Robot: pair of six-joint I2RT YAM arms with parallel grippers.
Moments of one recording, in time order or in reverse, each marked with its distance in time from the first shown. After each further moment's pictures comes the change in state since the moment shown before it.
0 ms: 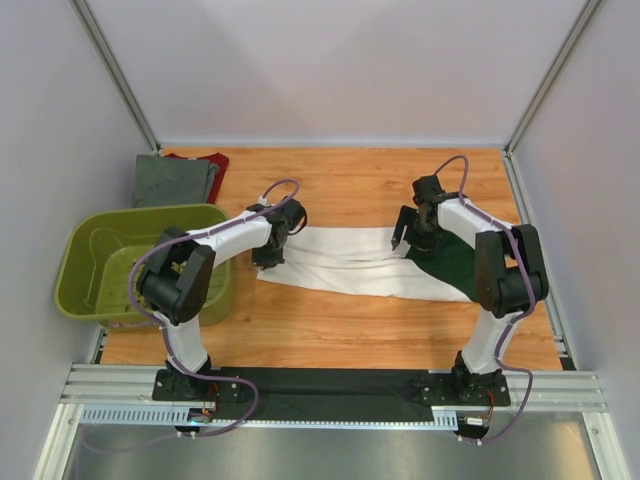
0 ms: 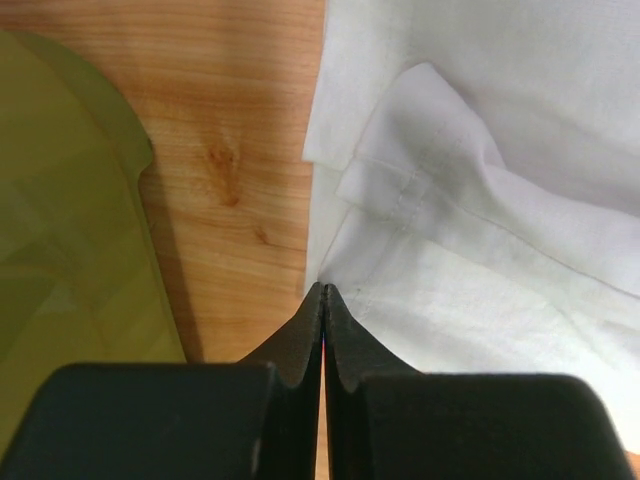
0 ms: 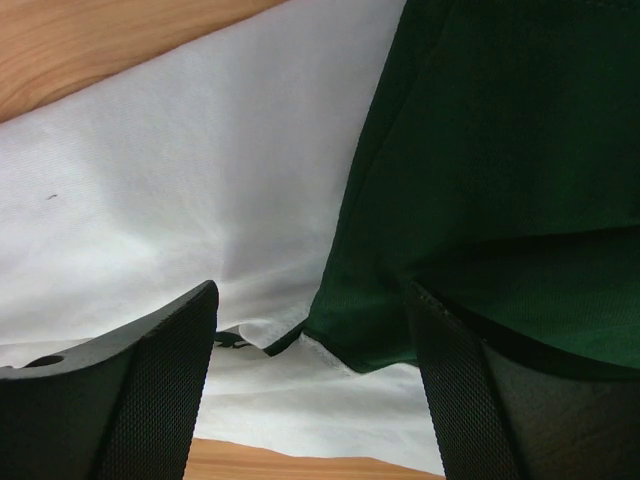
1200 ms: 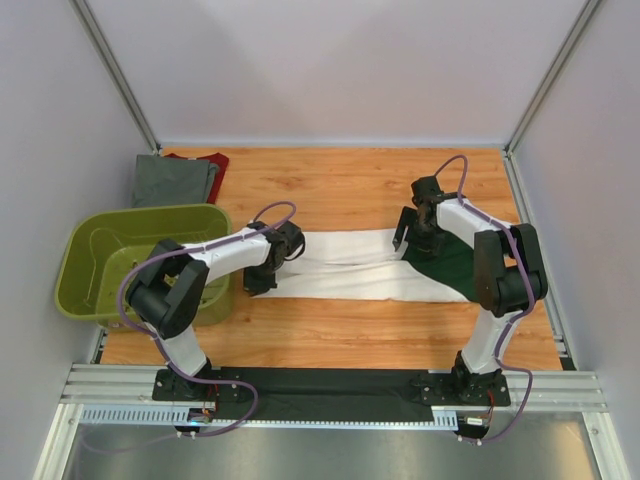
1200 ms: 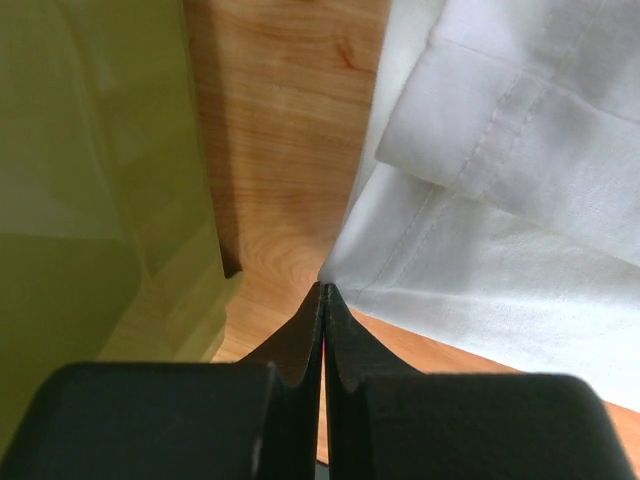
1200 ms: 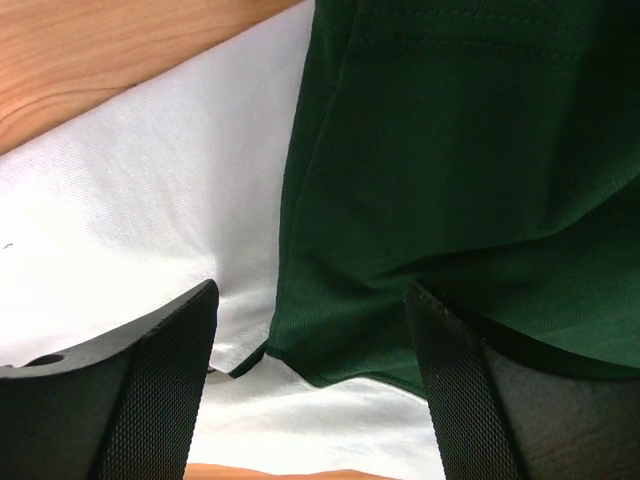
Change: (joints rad) left arm -0.074 -0.109 -0.148 -0.166 -0.026 -0.182; right arm 0.003 0.012 0.000 -0.008 0.060 0.013
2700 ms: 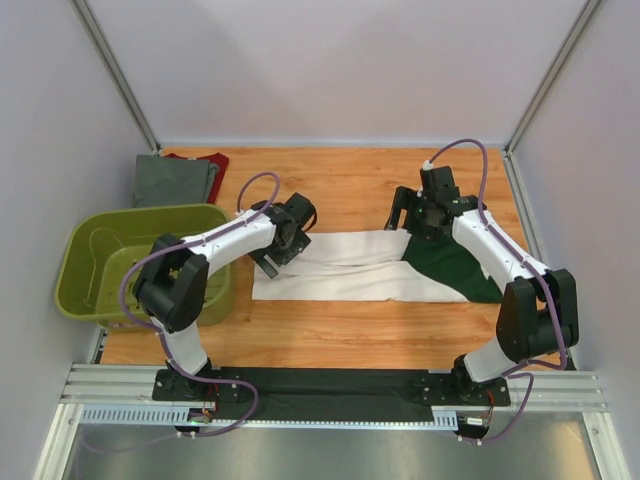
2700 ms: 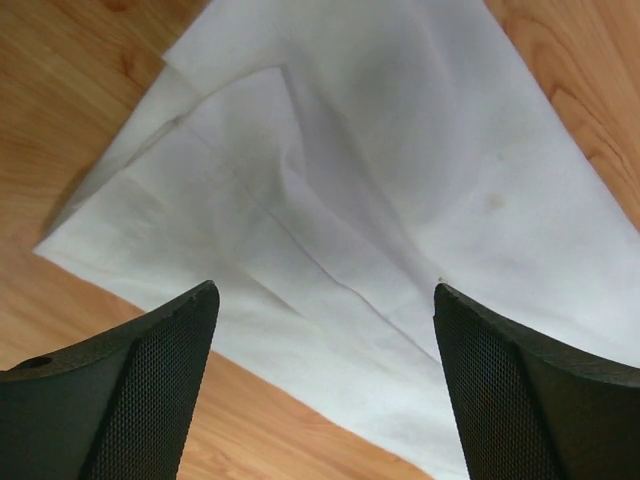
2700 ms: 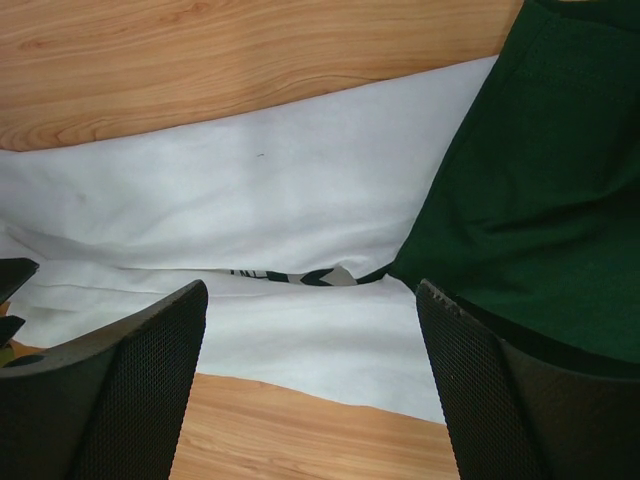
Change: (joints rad) left arm 0.000 0.040 0.218 0.070 0.094 -0.661; right arm 0.057 -0.317 -0.055 0.082 -0.117 -0.058
